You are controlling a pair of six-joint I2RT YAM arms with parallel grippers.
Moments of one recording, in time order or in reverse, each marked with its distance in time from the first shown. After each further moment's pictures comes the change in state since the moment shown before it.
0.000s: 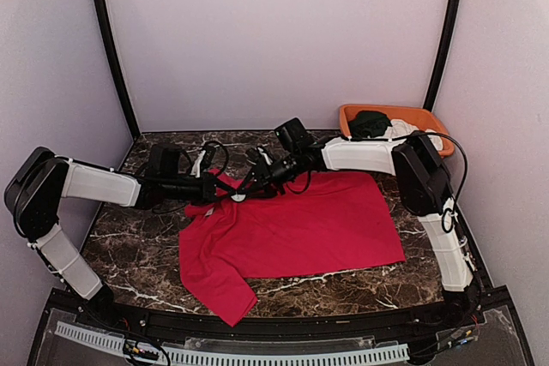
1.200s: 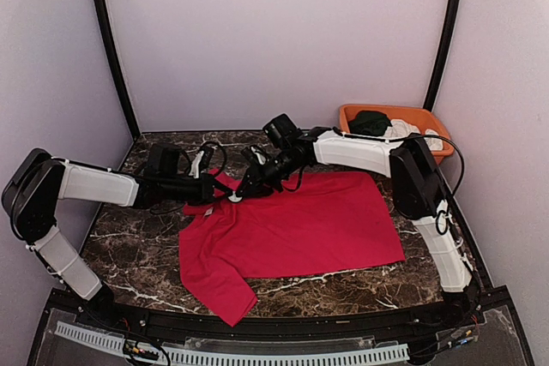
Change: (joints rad) left arm 0.000 -0.021 0.000 -0.060 -0.063 0.040; right arm 0.041 0.045 0.182 -0.263 0.182 -0.118
